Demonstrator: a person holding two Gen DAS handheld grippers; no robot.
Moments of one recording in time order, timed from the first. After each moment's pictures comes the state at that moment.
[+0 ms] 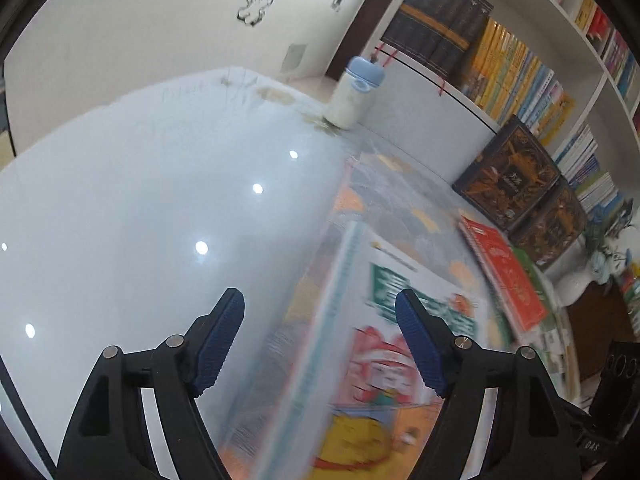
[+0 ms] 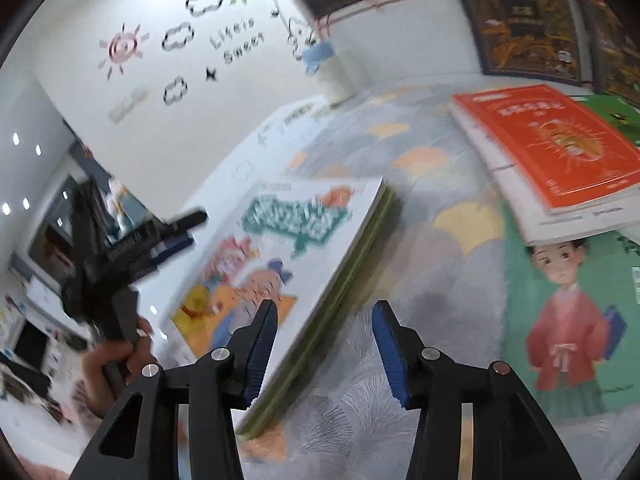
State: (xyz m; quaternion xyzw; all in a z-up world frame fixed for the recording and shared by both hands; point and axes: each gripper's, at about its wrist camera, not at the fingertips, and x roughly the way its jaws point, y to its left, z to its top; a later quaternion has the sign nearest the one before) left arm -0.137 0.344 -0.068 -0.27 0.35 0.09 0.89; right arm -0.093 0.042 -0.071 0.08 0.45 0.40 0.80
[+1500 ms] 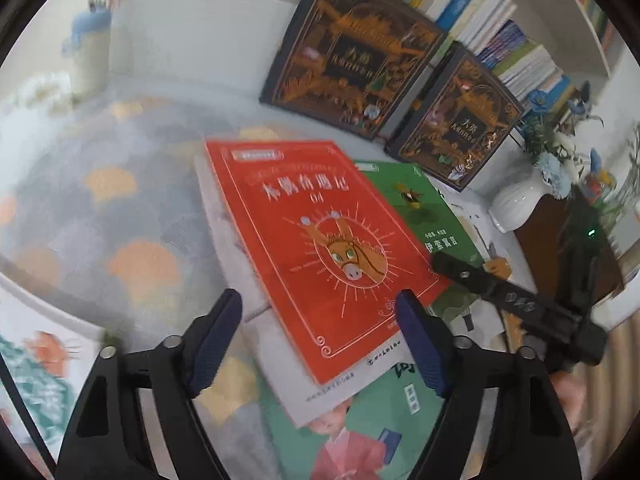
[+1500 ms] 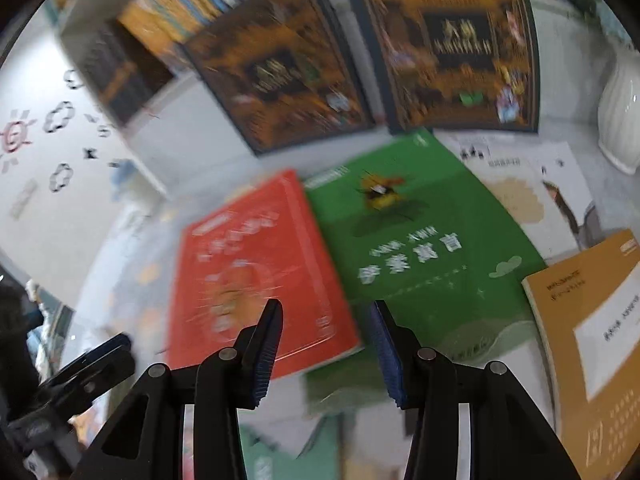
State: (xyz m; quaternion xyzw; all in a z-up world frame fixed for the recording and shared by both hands) left arm 0.037 0.098 -0.062 -0.21 0.44 -0.09 0.87; right arm 0.111 -0.133 -0.073 0.09 0.47 0.19 0.86
